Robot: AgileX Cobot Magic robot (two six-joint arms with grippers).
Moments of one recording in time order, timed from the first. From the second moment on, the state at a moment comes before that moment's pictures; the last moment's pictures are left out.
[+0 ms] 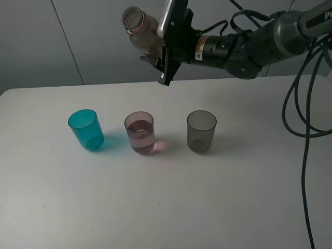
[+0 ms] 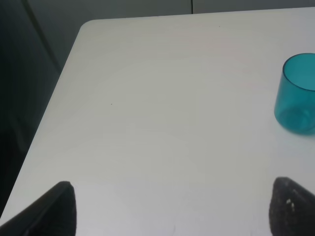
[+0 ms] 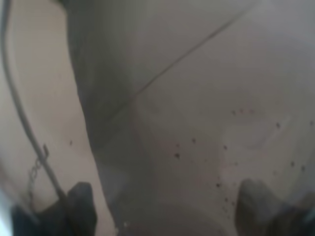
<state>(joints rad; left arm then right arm) 0.07 0.00 -0.51 0.09 1.08 0.01 0.44 2.03 -1.21 -0.75 -0.68 -0.14</state>
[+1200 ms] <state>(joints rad) 0.07 0.00 -0.51 0.09 1.08 0.01 0.05 1.90 -0.87 -0.67 -0.72 0.49</state>
